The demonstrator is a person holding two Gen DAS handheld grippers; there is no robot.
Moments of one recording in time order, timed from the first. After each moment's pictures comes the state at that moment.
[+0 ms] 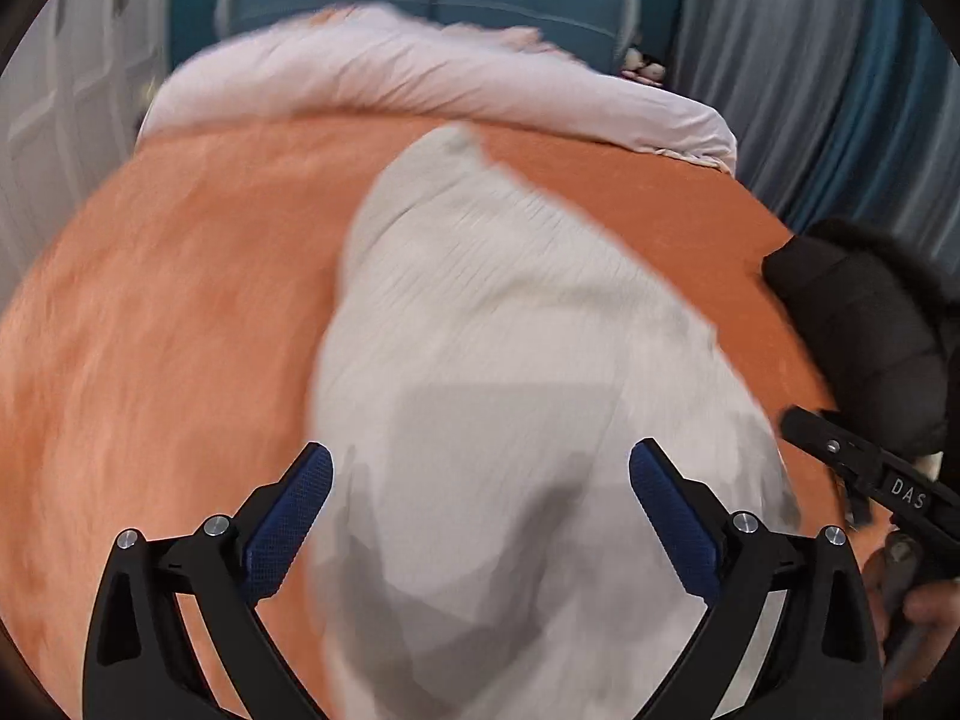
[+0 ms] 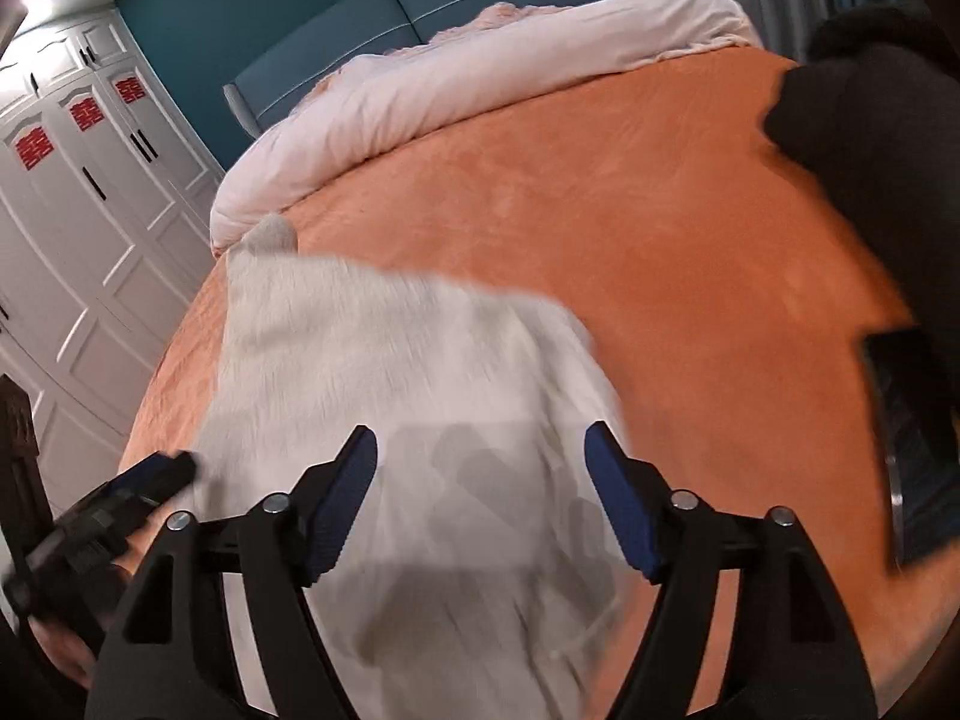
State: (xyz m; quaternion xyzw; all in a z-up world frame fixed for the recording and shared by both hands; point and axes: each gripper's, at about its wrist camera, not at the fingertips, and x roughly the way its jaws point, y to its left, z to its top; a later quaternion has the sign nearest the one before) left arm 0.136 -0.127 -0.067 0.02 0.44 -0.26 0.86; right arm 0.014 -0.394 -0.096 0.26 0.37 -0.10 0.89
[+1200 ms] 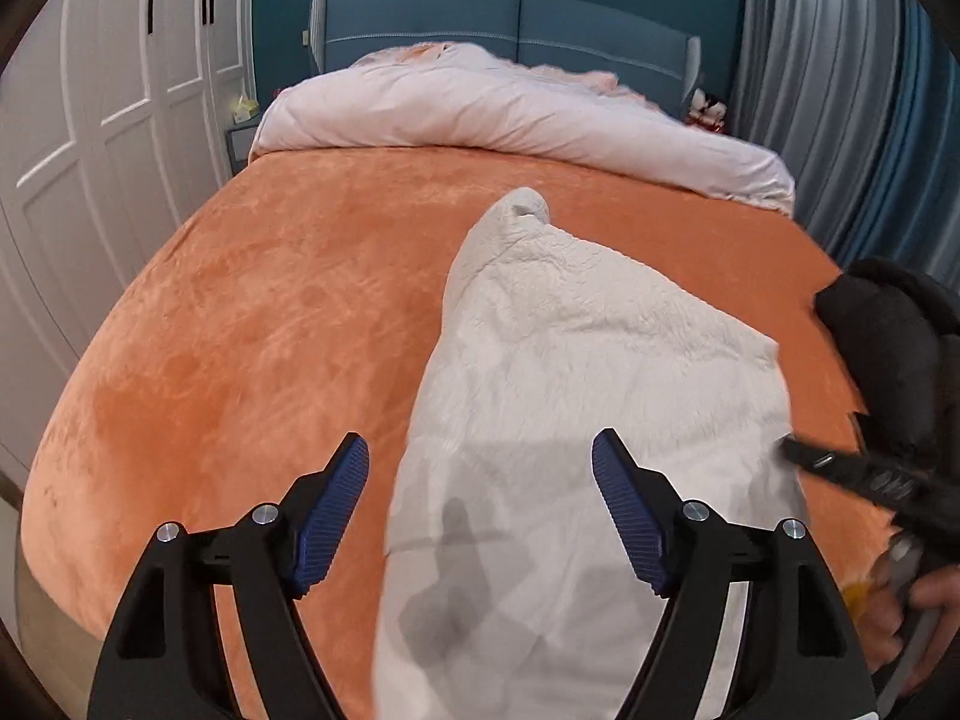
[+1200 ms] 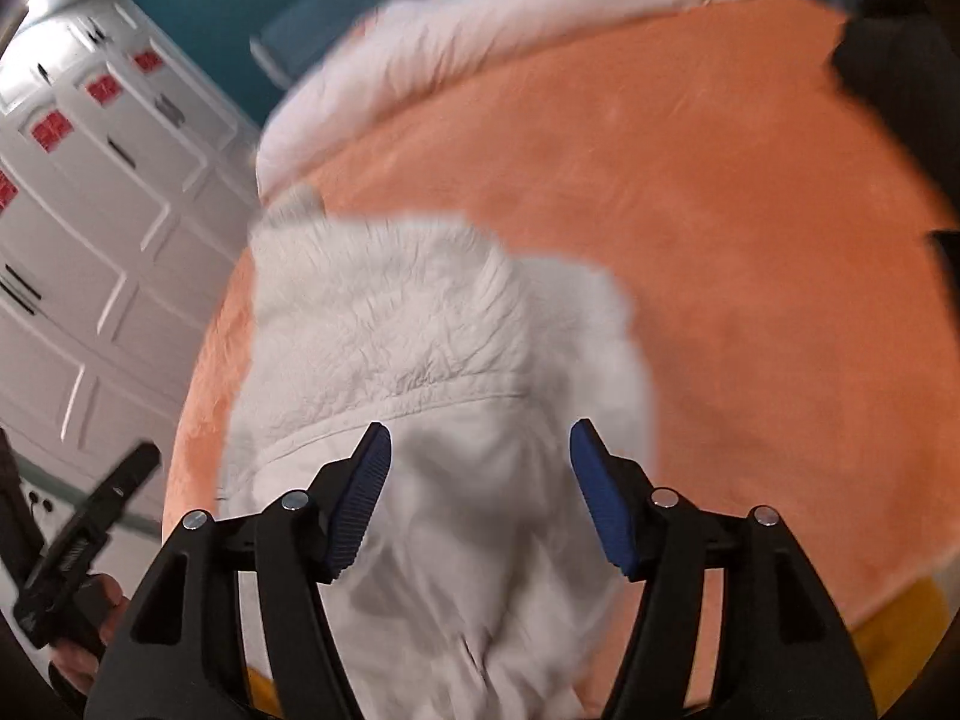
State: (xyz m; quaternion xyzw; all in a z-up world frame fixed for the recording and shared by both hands) left arm 0.124 -0.017 -0.007 0.04 0.40 -0.18 0.90; right arm 0.072 -0.266 -0.091 0.30 0.44 -0.03 0.85
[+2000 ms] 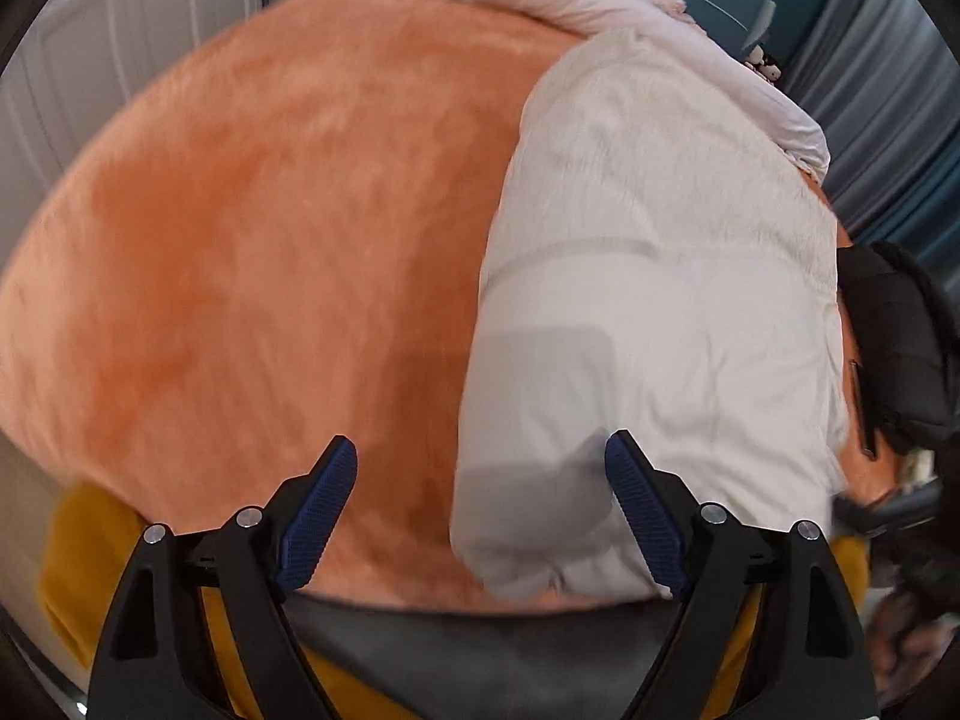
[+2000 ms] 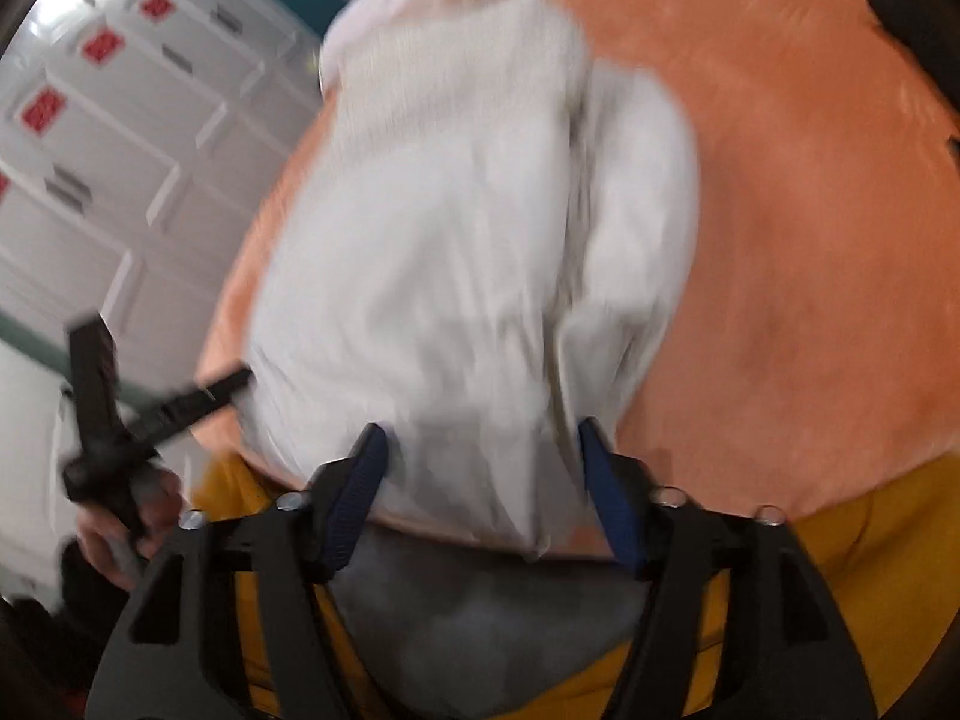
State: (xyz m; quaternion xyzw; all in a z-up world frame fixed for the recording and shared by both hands) left arm 0.068 0.084 -0.091 -0.05 0.55 -0.17 0.82; right arm -0.013 -0.220 -0.109 0.26 0.49 0.06 0.83
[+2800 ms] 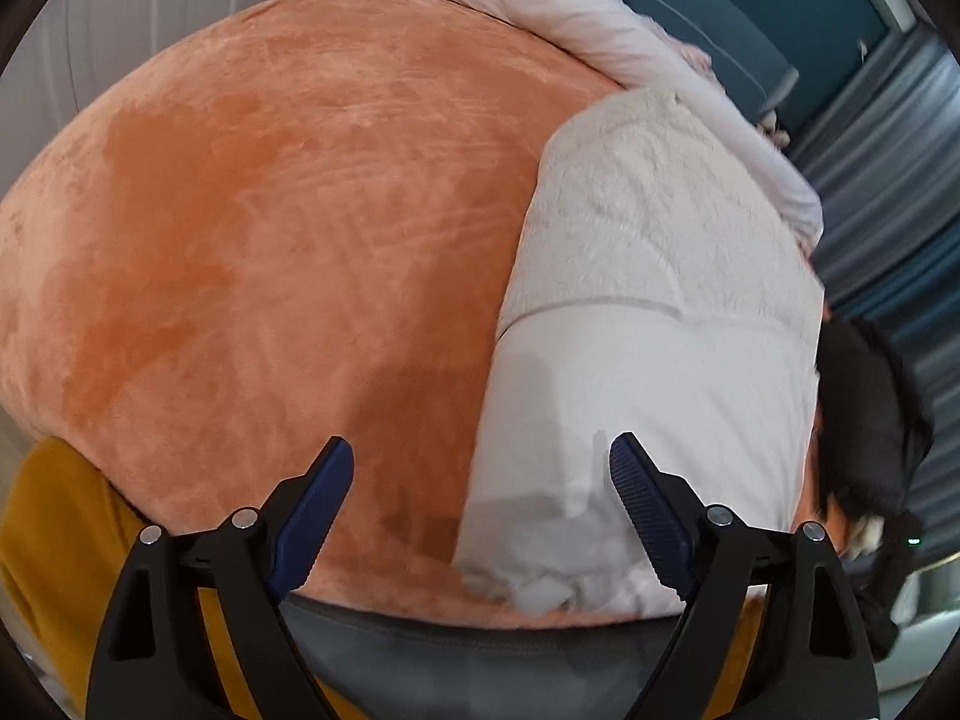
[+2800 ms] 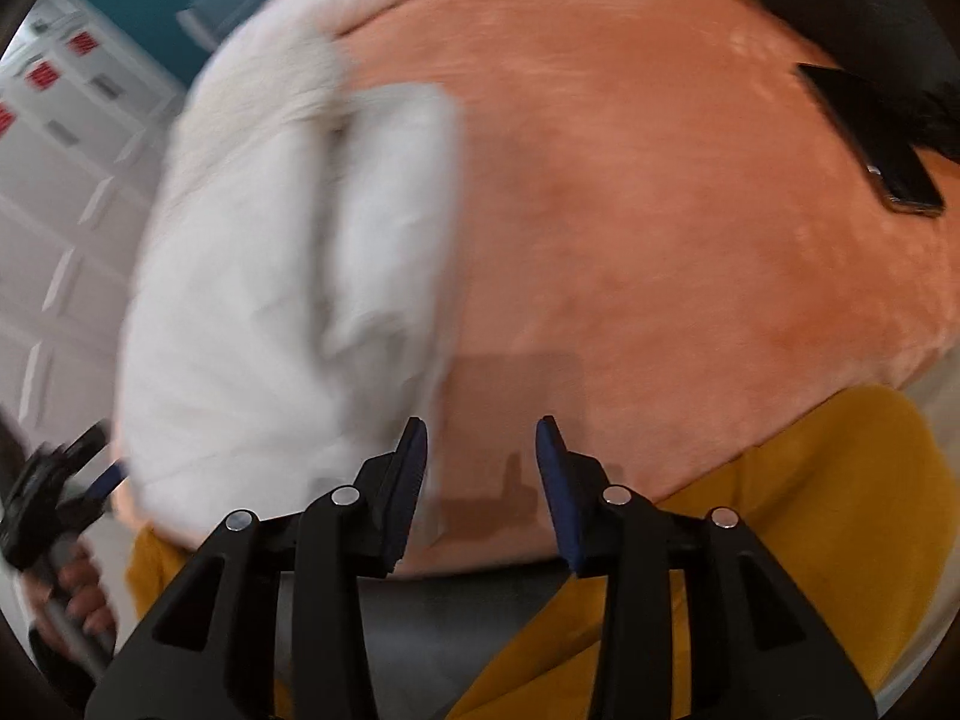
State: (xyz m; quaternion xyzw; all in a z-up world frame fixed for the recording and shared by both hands) left arm 0.082 0.101 -0.085 -0.14 0.53 -0.16 0.82; right arm -0.051 -0.282 -0.123 0.30 0.48 -0.11 0.82
